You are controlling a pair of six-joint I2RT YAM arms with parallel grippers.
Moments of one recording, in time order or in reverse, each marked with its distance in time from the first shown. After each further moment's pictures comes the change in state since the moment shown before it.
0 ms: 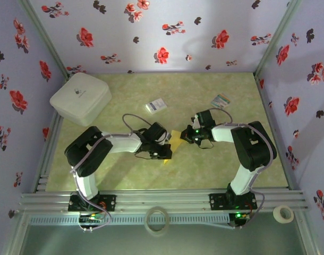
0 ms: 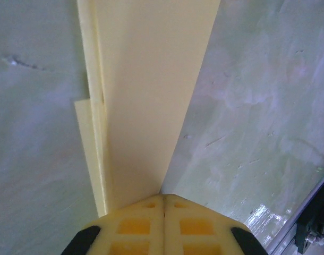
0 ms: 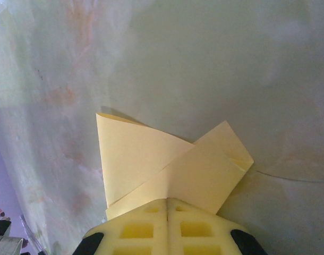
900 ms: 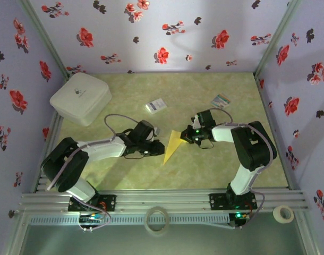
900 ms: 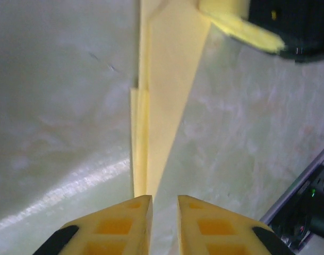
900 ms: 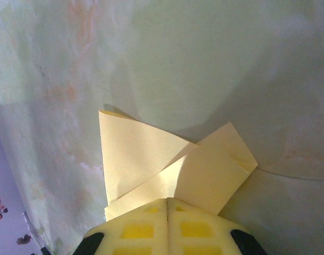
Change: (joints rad) left arm 0.072 -0.256 -0.145 0.034 -0.076 -0.070; right arm -0.001 -0.003 0.000 0.003 -0.027 0.000
